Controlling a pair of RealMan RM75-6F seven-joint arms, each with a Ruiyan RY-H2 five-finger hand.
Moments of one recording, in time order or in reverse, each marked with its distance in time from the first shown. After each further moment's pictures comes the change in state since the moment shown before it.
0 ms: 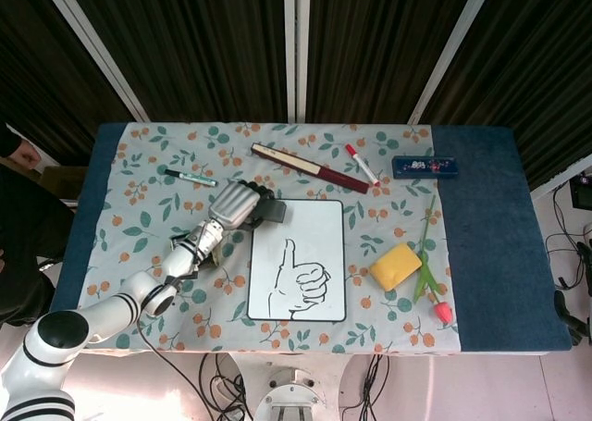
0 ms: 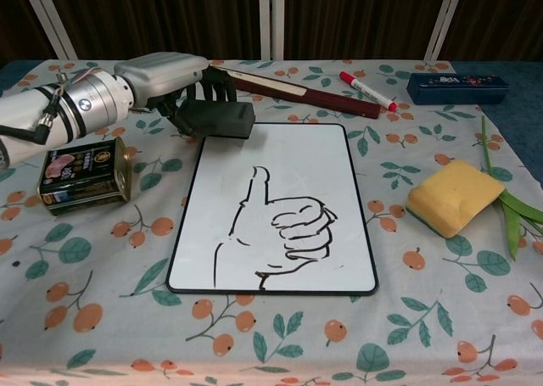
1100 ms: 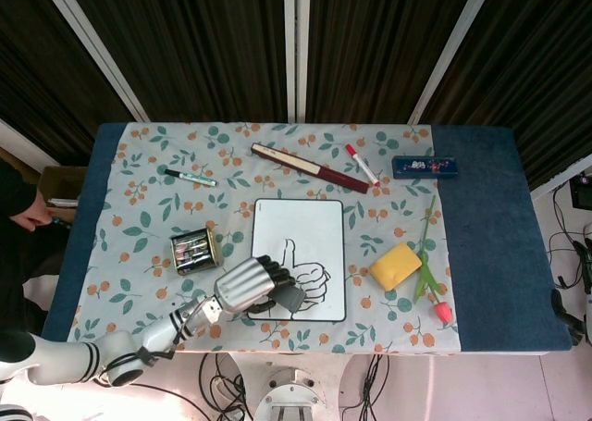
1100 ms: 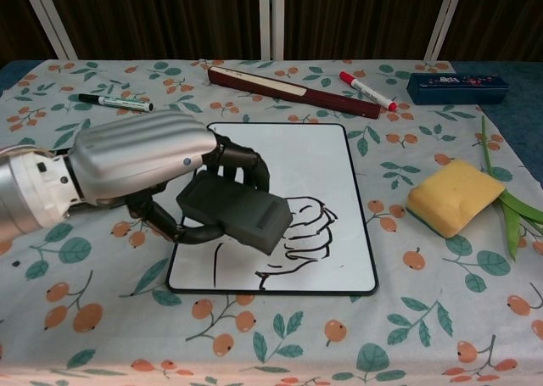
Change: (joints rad) left arm 0.170 0.198 0.234 -0.617 0.253 0.257 0.283; right arm 0.011 -0.007 0.001 0.009 0.012 -0.031 0.005
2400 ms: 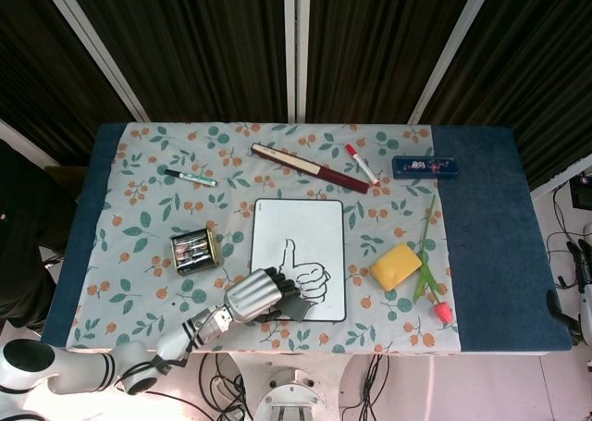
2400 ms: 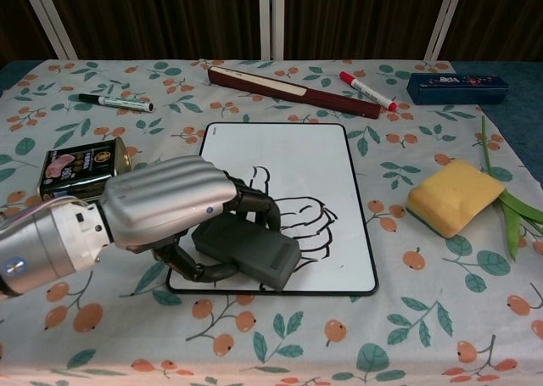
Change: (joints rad) left arm 0.053 -0.132 -0.035 0.116 -0.003 -0.078 0.029; right arm 0.008 0.002 -0.005 -0.013 0.009 -0.023 -0.012
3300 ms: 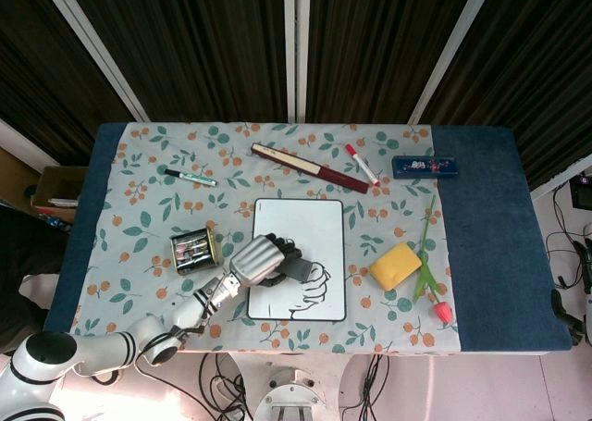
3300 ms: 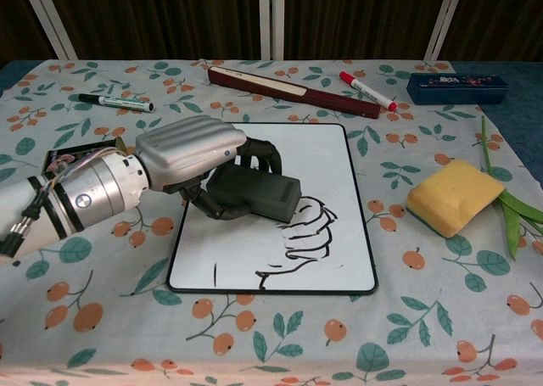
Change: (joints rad) left arm -0.078 -0.087 -0.136 0.203 -0.128 -0.104 -0.066; right arm -0.010 0.015 0.006 -0.025 -0.001 0.027 -0.004
